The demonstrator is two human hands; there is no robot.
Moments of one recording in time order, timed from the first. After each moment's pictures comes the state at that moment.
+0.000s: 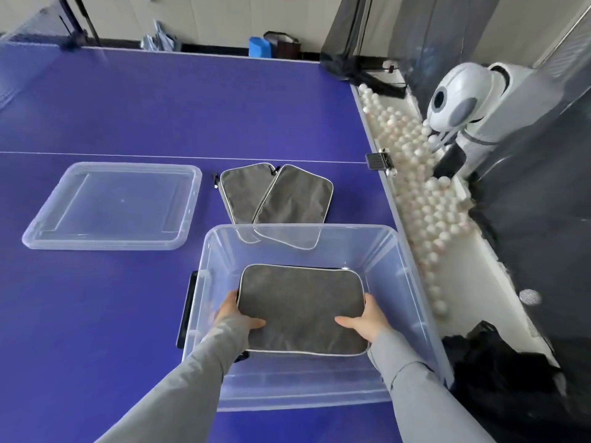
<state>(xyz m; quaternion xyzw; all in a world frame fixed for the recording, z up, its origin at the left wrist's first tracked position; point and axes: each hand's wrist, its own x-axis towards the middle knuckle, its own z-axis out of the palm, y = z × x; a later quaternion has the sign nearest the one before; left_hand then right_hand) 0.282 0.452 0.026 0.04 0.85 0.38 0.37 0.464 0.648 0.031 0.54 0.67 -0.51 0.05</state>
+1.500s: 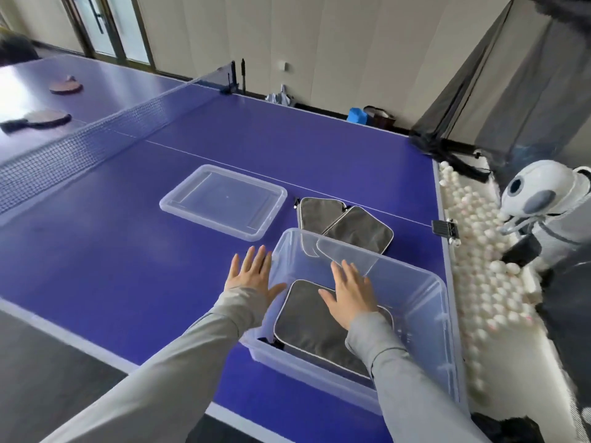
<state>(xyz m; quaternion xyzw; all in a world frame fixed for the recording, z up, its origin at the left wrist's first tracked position) 0.295 0.393 0.115 0.25 0.96 -0.01 0.09 0.389 0.580 0.121 0.17 0.98 -0.05 0.05</state>
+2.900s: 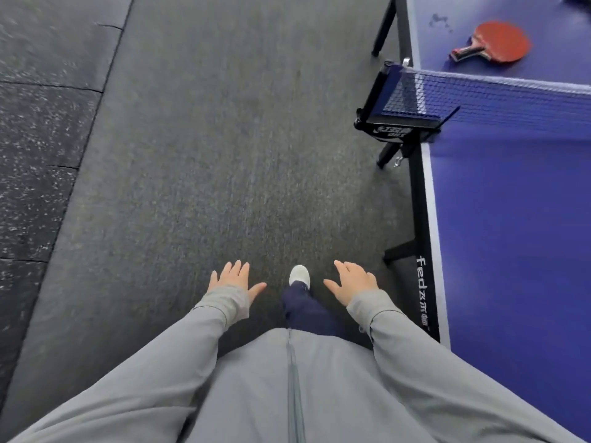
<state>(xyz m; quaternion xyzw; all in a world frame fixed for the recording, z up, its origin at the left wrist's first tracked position) 0.444 -0.279 -0.052 -0.42 0.79 0.22 0.39 0.243 -0.122 -0.051 -0.36 0.84 0.11 0.39</state>
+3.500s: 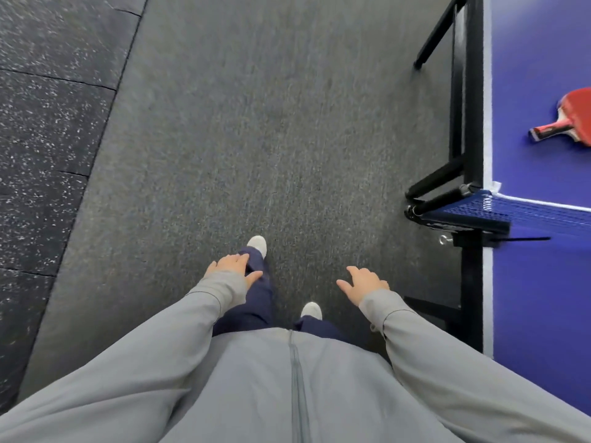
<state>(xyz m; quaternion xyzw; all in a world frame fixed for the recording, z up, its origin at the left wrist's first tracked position) 0.357 -0.512 -0.063 -0.46 0.78 0.26 0.35 0.130 -0.344 -0.067 -0.33 0.82 0.16 0.44</state>
